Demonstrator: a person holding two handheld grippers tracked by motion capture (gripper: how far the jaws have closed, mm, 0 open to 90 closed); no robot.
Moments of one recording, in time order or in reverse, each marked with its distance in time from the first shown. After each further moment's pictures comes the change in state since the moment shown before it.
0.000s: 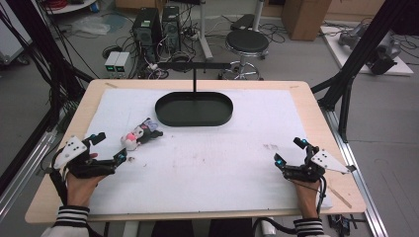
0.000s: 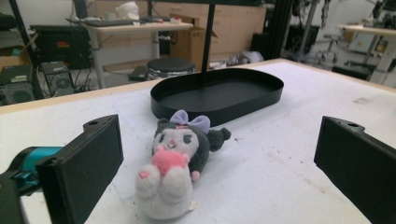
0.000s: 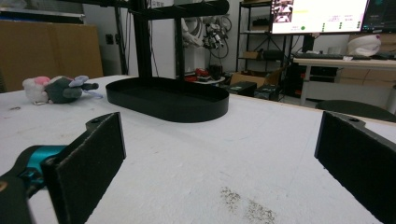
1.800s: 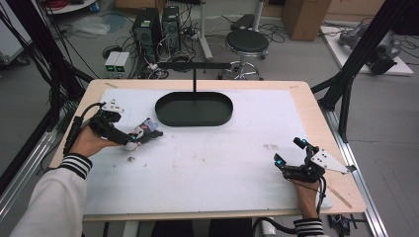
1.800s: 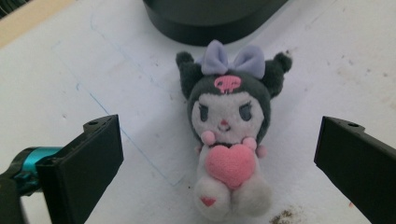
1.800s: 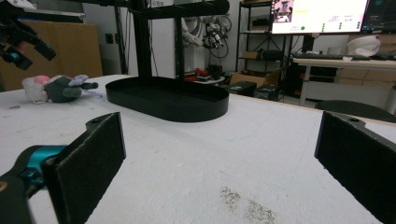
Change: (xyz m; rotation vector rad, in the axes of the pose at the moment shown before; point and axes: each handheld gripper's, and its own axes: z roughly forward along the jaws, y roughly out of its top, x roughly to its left) left arm 0.040 0.047 0.100 0.692 -0.077 0.173; right arm 0.001 0.000 0.000 0.006 -0.001 -0.003
